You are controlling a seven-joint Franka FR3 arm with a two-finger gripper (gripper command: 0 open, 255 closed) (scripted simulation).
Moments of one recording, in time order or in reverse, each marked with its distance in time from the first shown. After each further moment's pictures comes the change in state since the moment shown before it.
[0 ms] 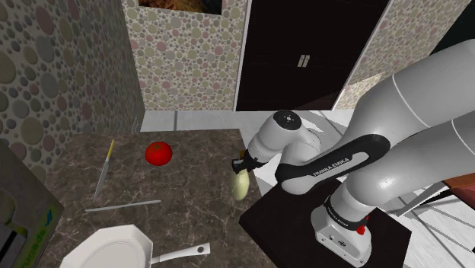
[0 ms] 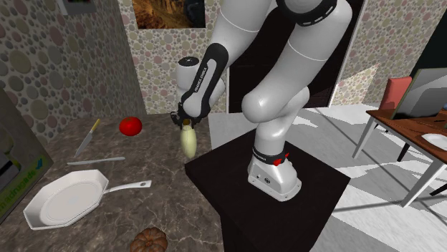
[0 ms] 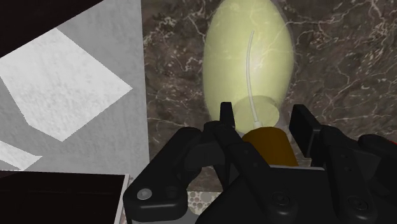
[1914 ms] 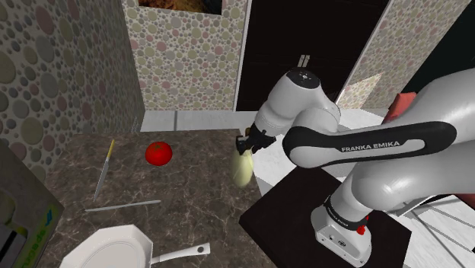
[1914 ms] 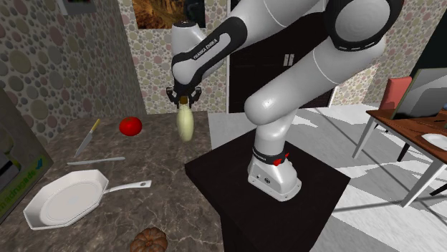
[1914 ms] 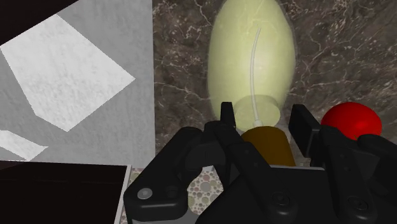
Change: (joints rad) arm 0.176 -0.333 -0.225 0.102 0.066 -0.443 -0.120
